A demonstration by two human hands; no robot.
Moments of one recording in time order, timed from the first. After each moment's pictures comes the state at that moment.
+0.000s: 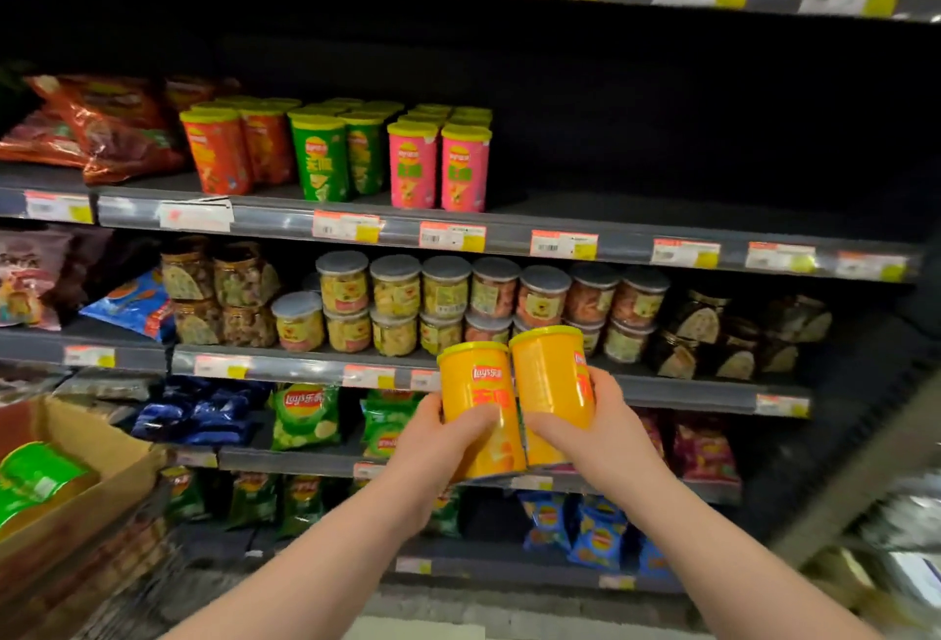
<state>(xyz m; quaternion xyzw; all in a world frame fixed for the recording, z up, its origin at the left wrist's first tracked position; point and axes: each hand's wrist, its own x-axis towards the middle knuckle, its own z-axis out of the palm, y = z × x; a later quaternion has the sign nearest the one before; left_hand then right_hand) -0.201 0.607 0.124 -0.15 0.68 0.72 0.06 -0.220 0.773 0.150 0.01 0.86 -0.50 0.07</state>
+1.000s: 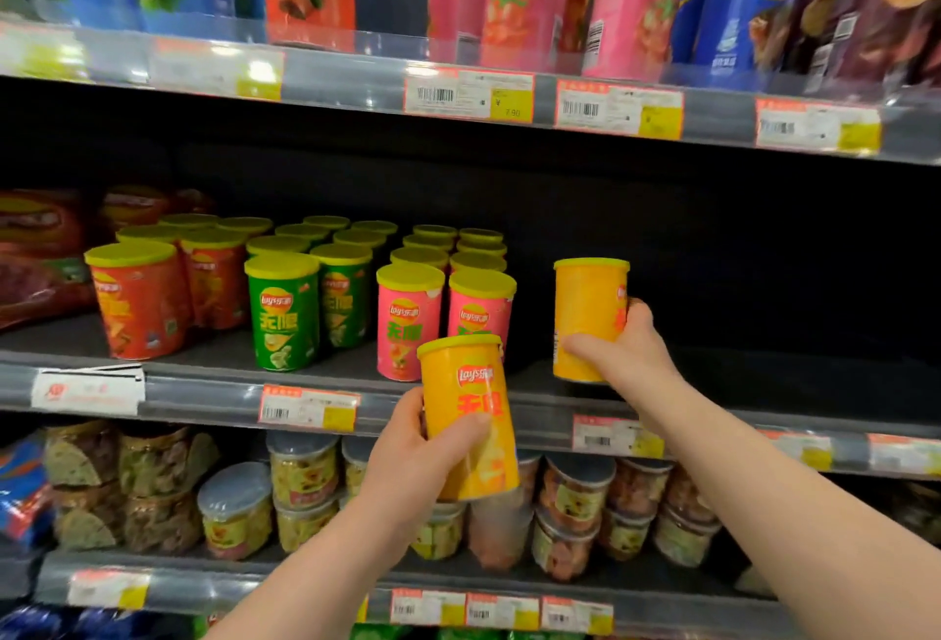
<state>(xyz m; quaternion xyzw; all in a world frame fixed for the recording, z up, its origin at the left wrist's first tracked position) -0.406 0.538 0.197 -0.03 0.65 0.76 -0.05 -0.503 0.729 0.257 0.00 0.85 -0.51 -0.11</state>
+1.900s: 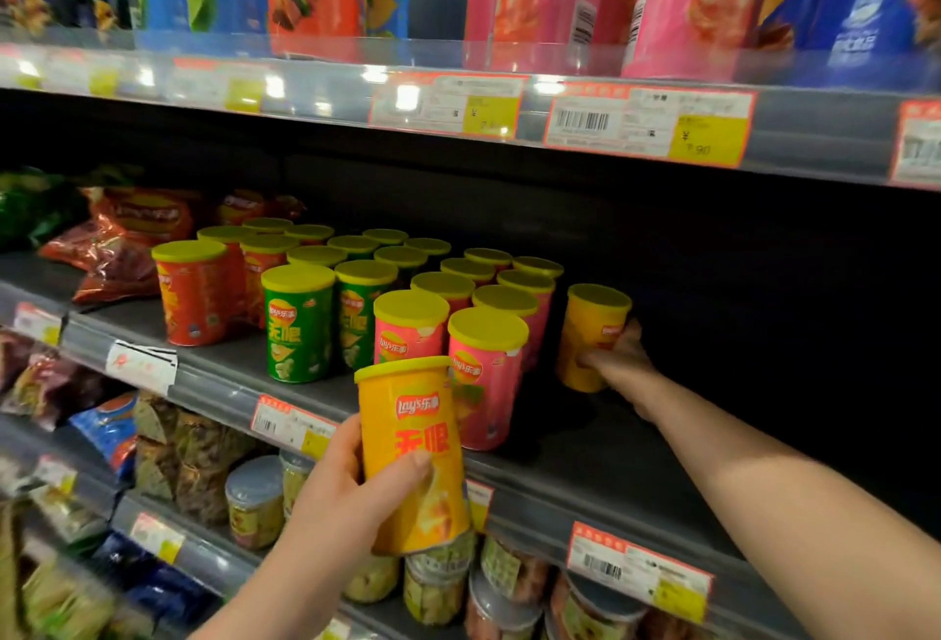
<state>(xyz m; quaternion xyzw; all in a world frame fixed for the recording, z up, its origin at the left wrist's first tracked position) -0.428 0.565 0.208 -0.17 0.59 0.76 -0.20 -0.709 0.717 0.224 -0.08 0.85 -0.52 0.01</state>
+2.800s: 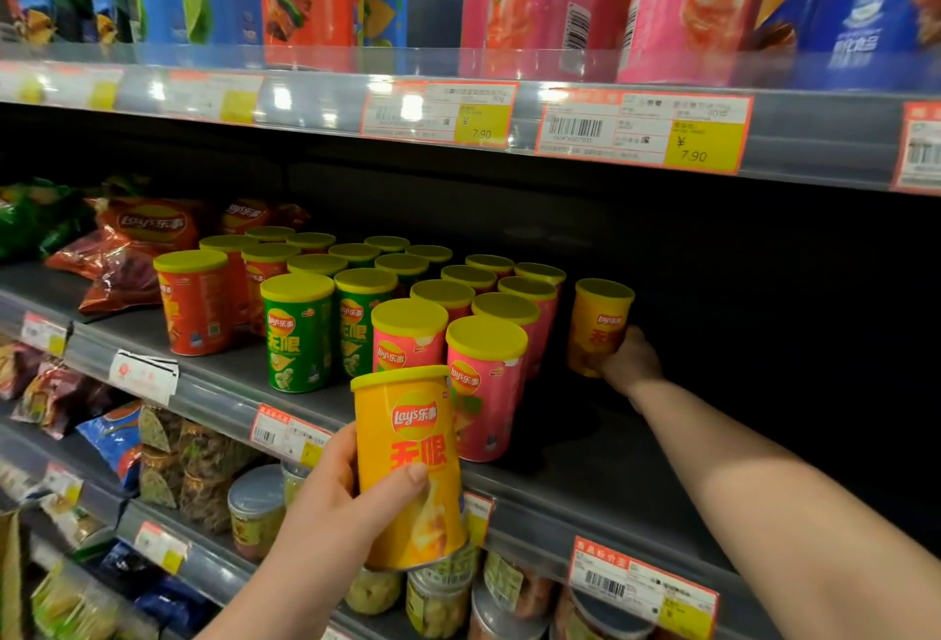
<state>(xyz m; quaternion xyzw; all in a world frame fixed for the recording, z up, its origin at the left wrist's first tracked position) -0.425 0.565 0.213 -0.16 0.61 0.75 -0.21 -0.733 0.716 0.220 -0.07 0.89 -0.46 -0.02</state>
